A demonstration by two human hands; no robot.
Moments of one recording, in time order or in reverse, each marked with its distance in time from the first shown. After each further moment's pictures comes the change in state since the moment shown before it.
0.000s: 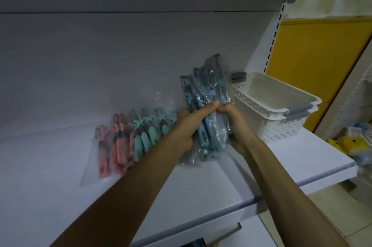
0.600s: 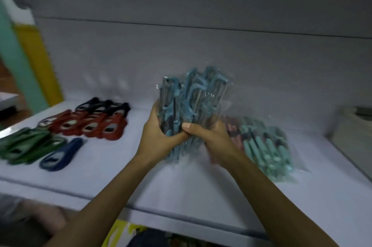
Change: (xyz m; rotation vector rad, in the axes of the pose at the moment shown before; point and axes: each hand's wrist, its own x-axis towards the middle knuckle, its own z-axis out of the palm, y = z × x) left_hand -0.189 0.049 -0.248 0.536 0.565 0.772; right_hand -0.033 0.069 0.273 -0.034 -0.577 -0.123
